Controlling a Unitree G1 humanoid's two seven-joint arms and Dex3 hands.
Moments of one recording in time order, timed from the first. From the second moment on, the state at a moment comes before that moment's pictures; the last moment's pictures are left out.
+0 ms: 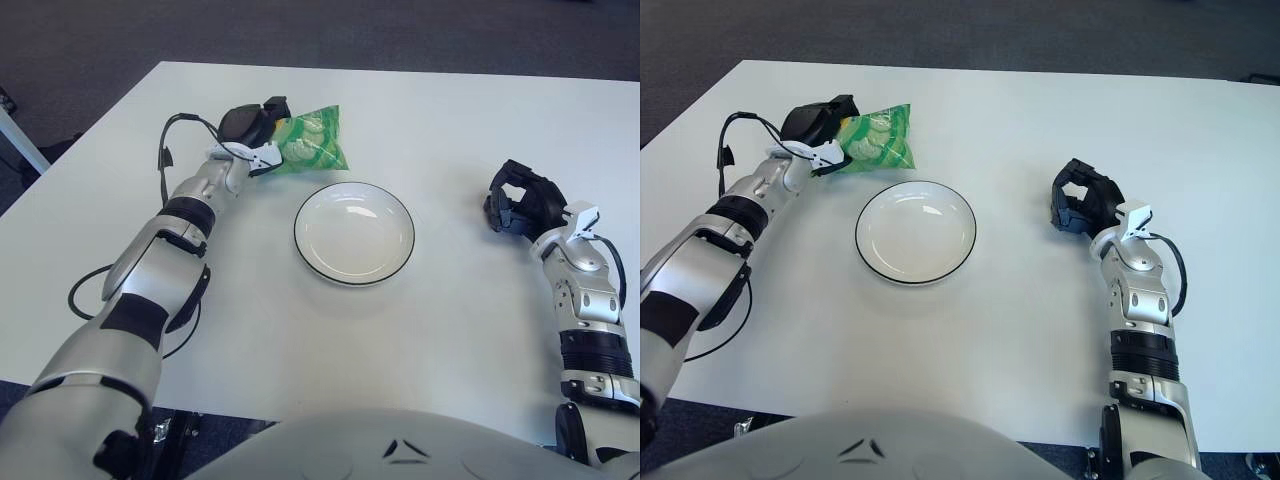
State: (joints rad) left arm -0.97 0.39 -0.47 1.15 0.65 -0.48 0.49; right arm -0.20 -0.38 -0.23 0.17 0.22 0.16 0.26
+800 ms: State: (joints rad) left arm -0.93 0.44 -0.37 0.80 0.63 -0.58 0.42; right arm -0.20 -0.38 -0.23 0.19 0.22 0.16 0.27
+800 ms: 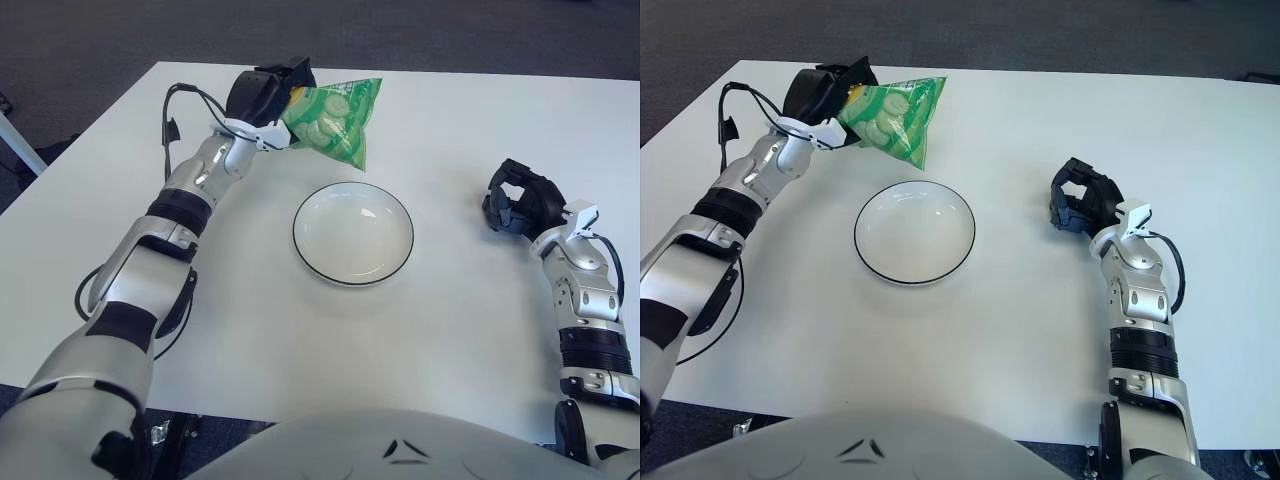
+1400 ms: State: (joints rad) left arm -0.80 0.44 -0.32 0.53 0.53 -0.74 0.23; right arm -0.20 -0.38 -0.22 0.18 0.21 0.15 0.25
